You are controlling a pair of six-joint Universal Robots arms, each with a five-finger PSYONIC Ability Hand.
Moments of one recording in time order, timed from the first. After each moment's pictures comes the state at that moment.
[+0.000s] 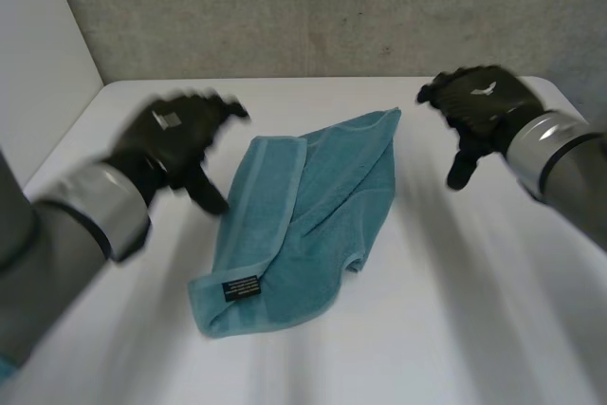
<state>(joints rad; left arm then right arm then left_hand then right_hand) 4.18 -1.66 -1.58 3.03 -1.53 3.29 1.95 -1.31 1.33 0.23 1.44 2.71 0.31 0.31 0.30 0.31 0.14 0.19 0.22 0.22 0.23 0.06</state>
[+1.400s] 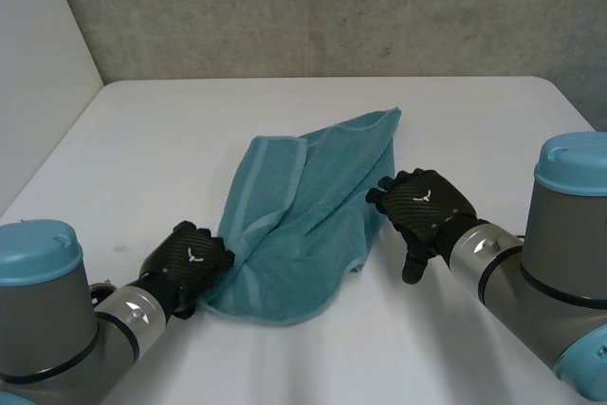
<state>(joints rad) 4.34 -1.87 -1.99 3.40 -1.37 3.92 2.04 -1.25 1.65 0.01 1.40 2.71 0.63 0.62 0.62 0.62 0.44 0.19 0.22 0.22 0.23 0.06</state>
